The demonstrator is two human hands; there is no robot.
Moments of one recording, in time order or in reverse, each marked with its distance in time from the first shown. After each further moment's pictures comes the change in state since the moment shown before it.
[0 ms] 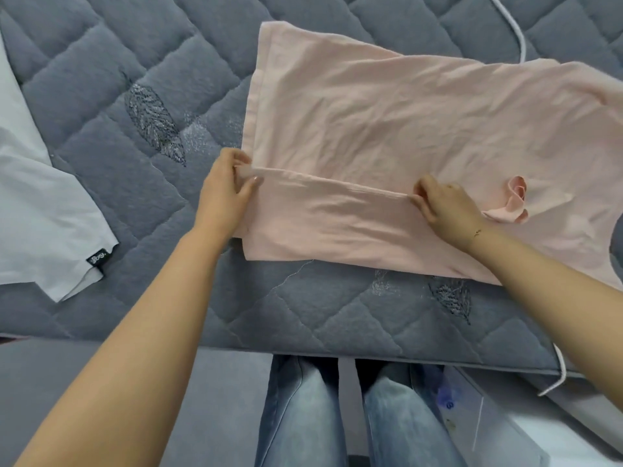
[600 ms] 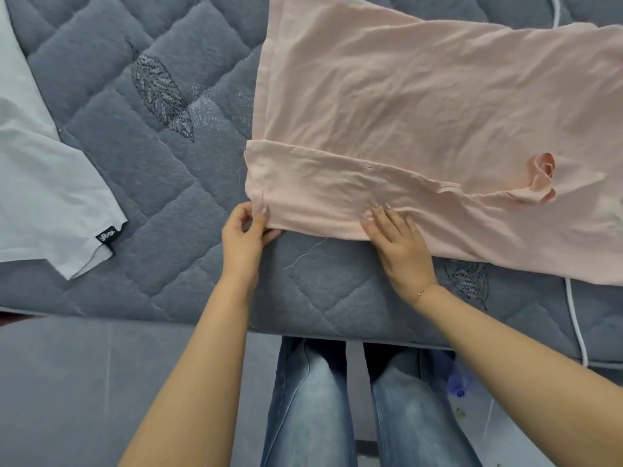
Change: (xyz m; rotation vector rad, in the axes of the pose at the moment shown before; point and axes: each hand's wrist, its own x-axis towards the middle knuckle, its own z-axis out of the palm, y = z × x) left_hand -0.091 -0.020 0.042 -0.815 0.077 -0.436; right_hand -0.068 -0.078 0.097 -0.009 0.114 -0.121
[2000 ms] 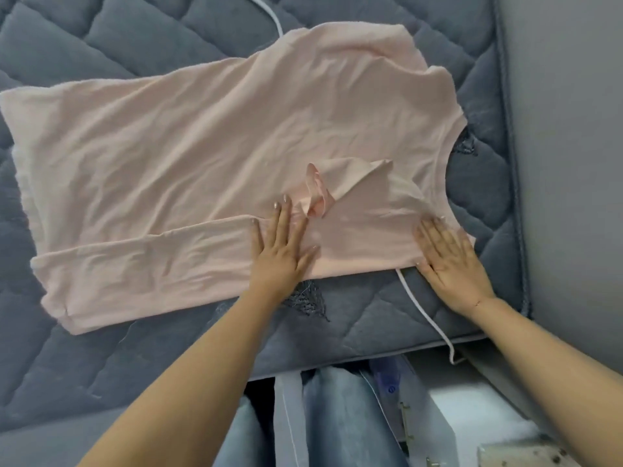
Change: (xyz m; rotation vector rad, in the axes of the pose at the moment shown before) left_hand -0.049 -0.090 0.318 1.578 -0.501 0.670; right_hand -0.188 0.335 -0.057 -0.078 -0.160 0.351
